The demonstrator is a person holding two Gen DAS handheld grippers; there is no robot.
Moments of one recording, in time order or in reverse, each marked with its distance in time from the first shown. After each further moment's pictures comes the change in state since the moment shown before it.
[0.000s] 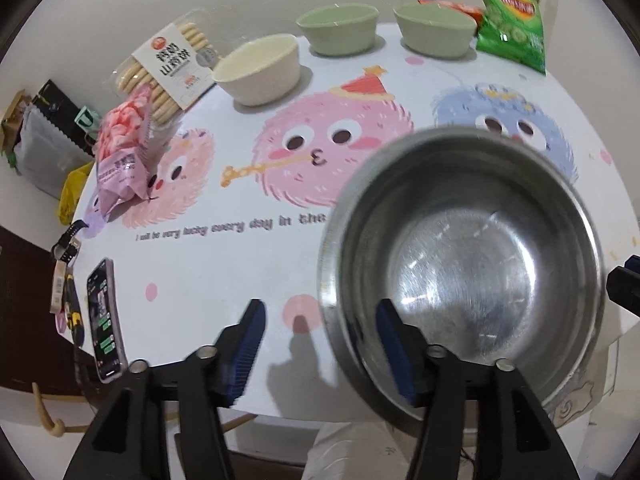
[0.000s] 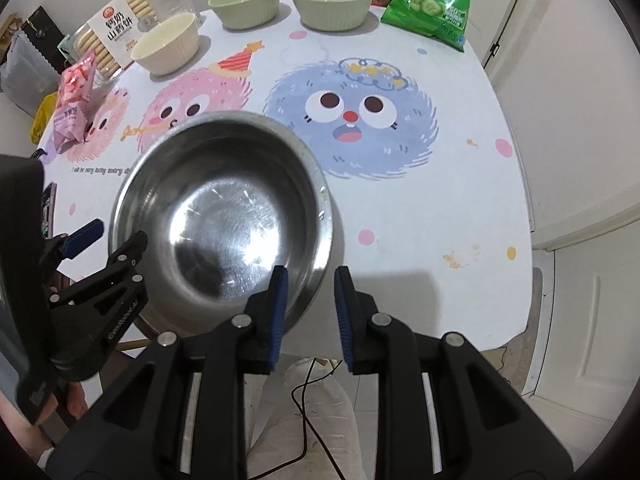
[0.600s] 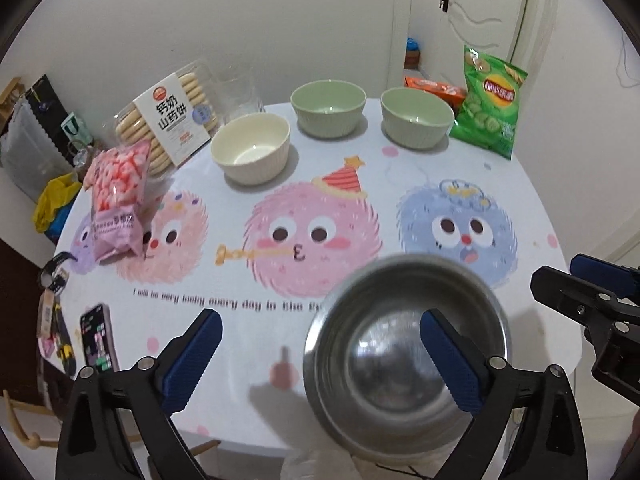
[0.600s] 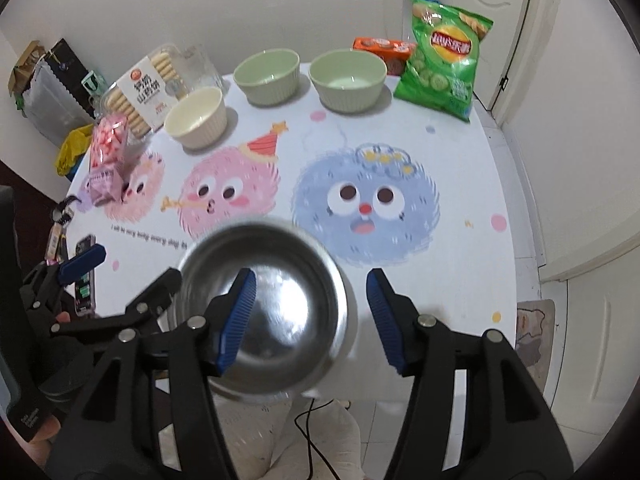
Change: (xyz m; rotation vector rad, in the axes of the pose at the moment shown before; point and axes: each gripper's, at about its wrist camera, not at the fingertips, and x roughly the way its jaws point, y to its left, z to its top) left arm -0.053 0.017 0.062 -0.068 -0.113 -0.155; right arm -0.052 0.006 0.055 -0.001 -0.136 0.078
